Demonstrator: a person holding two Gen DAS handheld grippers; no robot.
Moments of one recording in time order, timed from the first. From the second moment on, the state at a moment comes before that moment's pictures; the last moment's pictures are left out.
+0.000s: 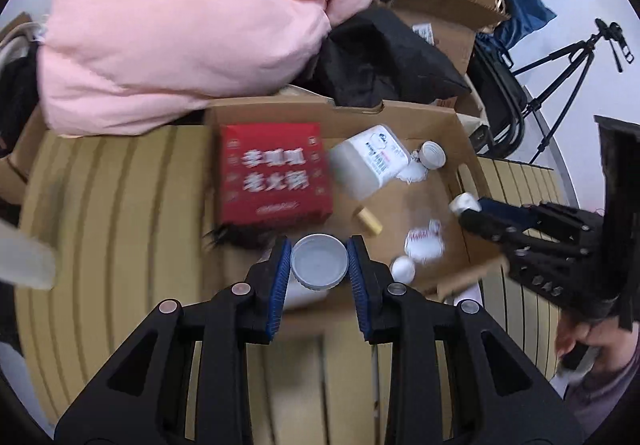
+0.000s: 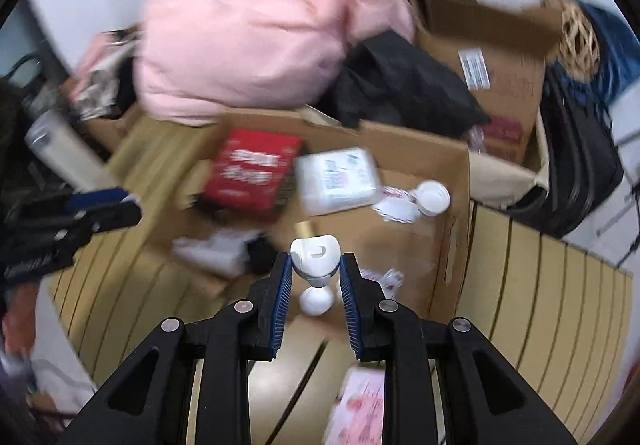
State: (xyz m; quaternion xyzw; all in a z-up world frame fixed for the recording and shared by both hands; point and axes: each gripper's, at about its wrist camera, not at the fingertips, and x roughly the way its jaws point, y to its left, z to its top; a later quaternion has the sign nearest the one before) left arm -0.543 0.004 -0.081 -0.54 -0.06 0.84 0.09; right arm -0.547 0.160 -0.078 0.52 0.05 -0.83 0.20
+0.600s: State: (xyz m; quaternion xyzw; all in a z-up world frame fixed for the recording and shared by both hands) left arm -0.552 0.028 -0.076 -0.51 -0.03 0.85 0.10; right arm -0.586 0.198 -0.109 0.53 0.00 -0.84 0.13
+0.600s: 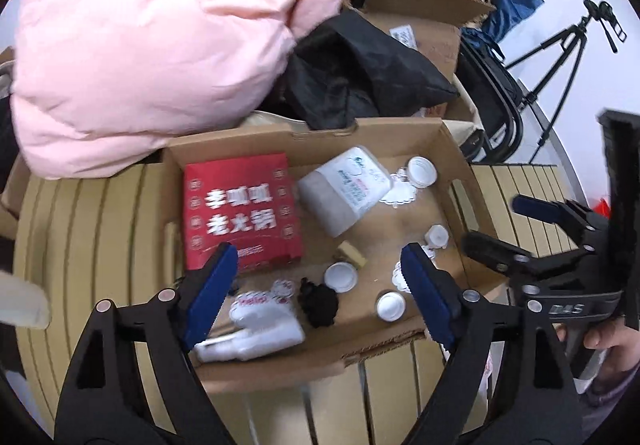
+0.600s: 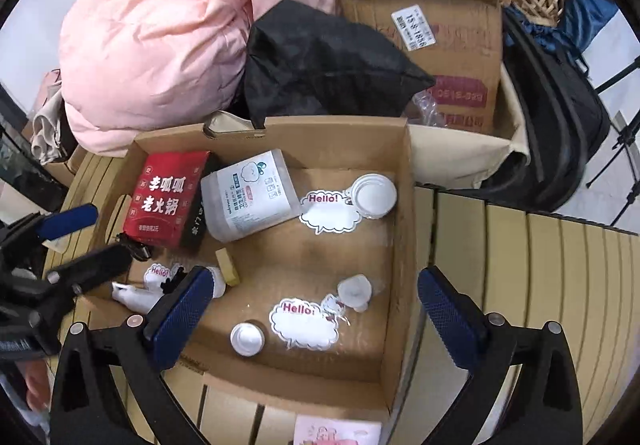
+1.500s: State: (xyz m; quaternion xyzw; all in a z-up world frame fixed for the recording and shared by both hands) left arm -0.197 -0.006 -0.033 -0.39 0.01 0.92 0.08; right arm -0.196 0.240 -0.074 0.44 -0.05 -0.88 0.16
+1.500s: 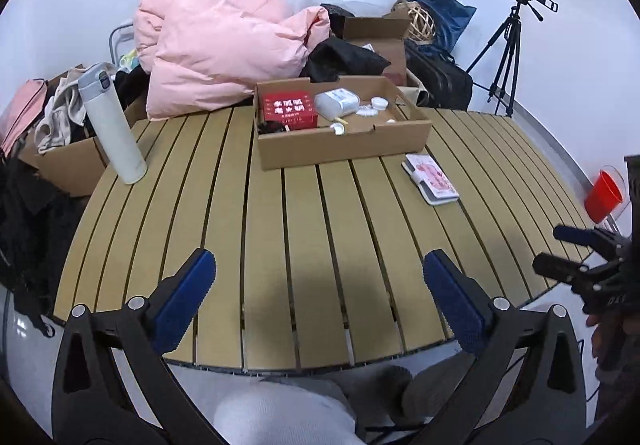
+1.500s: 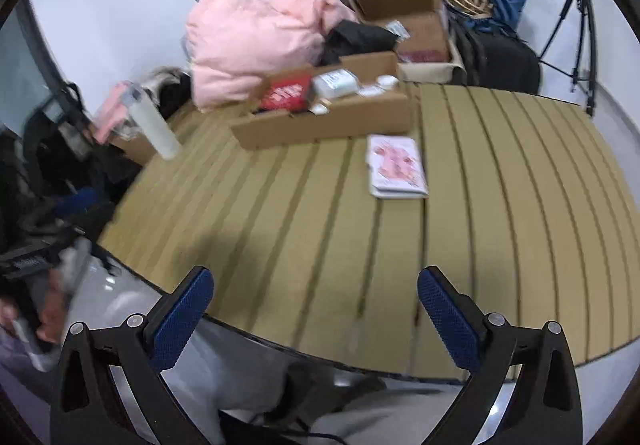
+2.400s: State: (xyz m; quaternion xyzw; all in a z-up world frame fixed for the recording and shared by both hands) left arm -0.389 0.114 -0.145 -0.47 0.05 0.84 0.25; right arm -0.410 0.277 -0.190 0.52 -0.09 -0.84 0.14
